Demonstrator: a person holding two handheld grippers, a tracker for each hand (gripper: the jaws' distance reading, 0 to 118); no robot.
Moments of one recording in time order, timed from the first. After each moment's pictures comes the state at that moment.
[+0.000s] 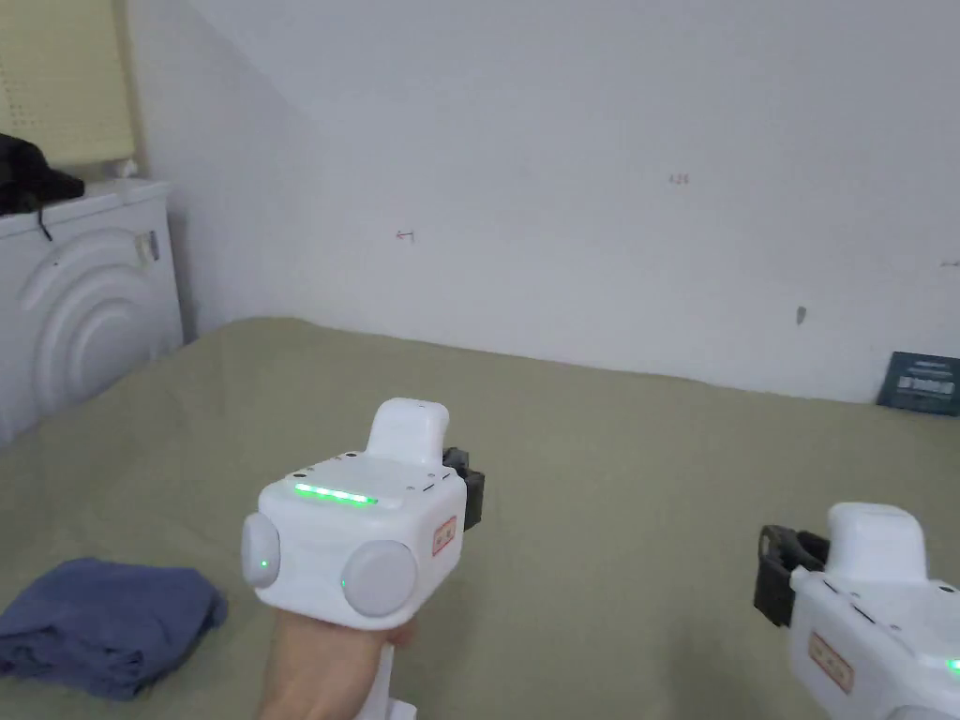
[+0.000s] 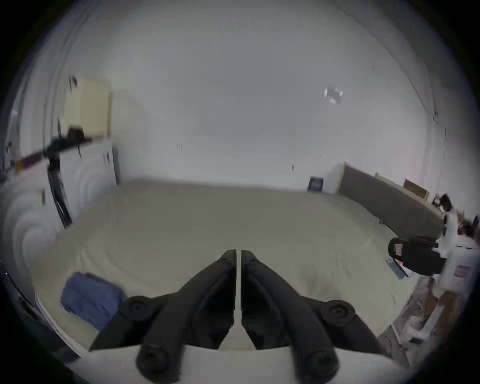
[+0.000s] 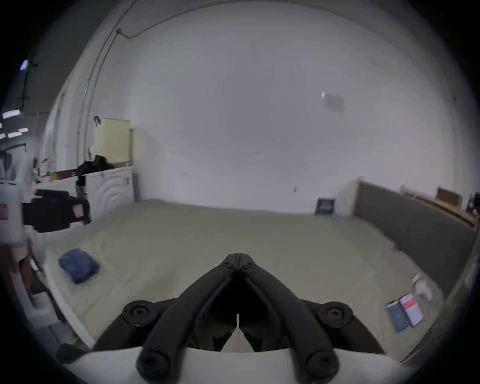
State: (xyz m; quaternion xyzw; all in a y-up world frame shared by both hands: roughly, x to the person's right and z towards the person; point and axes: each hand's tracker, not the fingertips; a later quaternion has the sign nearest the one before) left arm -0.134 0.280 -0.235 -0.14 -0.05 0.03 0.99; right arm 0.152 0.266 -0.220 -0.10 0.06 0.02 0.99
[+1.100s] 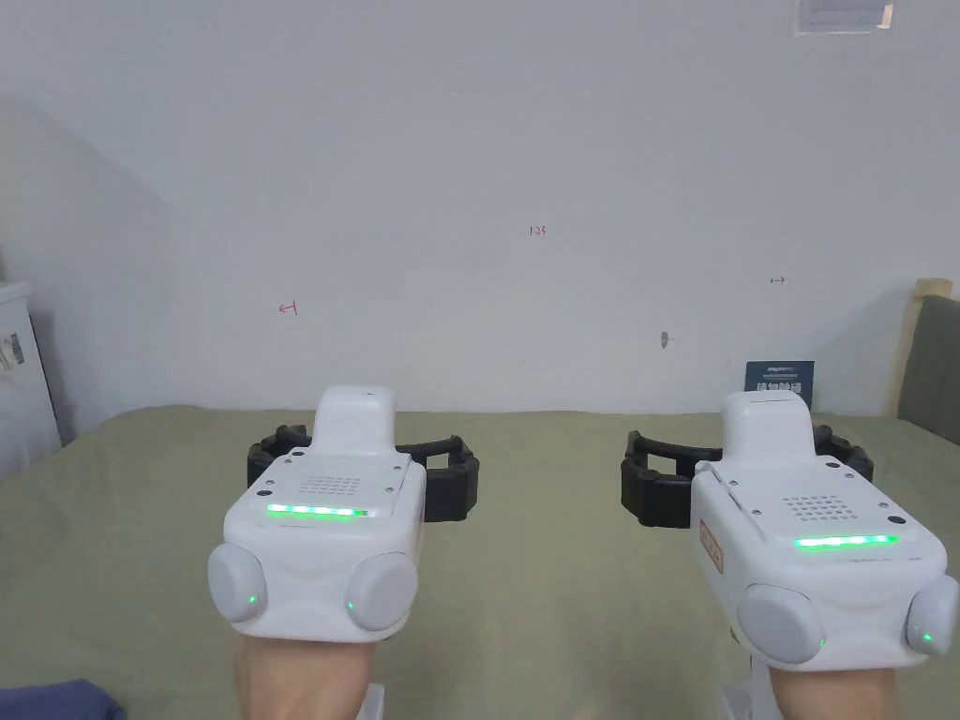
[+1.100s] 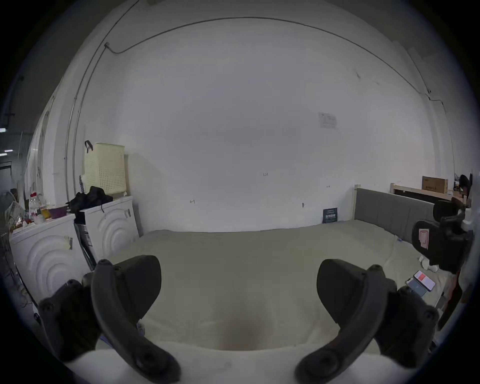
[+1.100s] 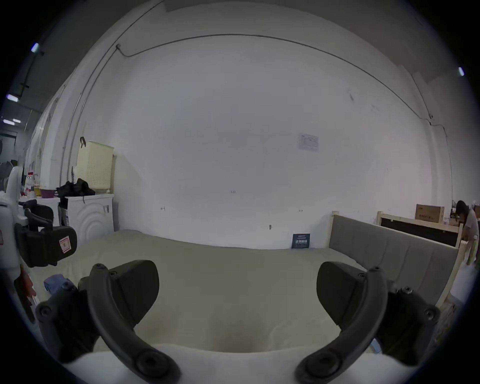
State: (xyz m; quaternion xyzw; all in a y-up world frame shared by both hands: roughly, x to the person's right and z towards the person) left arm -0.094 0.326 -0.225 -0.06 0.01 -0.03 1.00; right arm 0.173 0.340 -0.208 0.00 -0.02 0.04 1.00
